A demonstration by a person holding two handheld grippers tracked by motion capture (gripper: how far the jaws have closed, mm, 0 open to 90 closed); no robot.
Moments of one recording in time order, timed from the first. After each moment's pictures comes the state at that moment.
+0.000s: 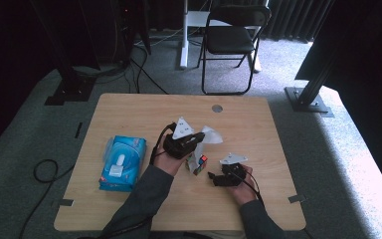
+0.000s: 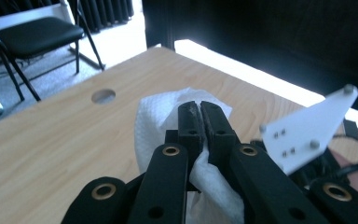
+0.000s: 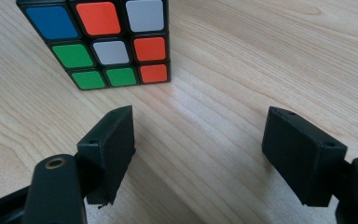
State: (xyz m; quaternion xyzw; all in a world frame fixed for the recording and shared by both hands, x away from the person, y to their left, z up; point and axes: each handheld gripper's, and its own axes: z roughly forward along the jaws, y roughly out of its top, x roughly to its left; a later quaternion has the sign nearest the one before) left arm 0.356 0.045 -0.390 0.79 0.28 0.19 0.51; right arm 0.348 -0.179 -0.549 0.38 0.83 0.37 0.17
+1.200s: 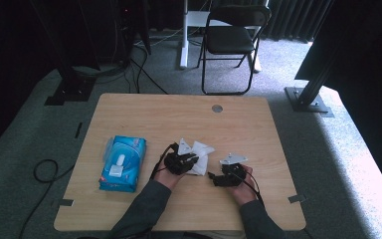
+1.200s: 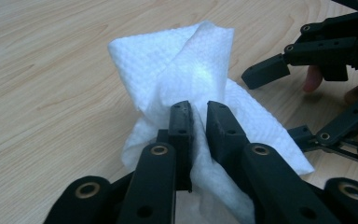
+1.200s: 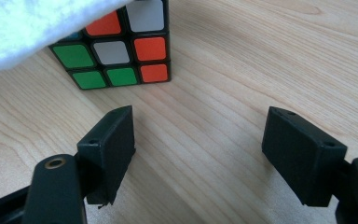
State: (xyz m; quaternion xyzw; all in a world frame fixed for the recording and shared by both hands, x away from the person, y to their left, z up) left arm 0.361 0.046 -0.491 0.84 0.33 0.14 0.40; right arm 0.348 -0.179 -0.549 0.38 0.83 0.37 0.17
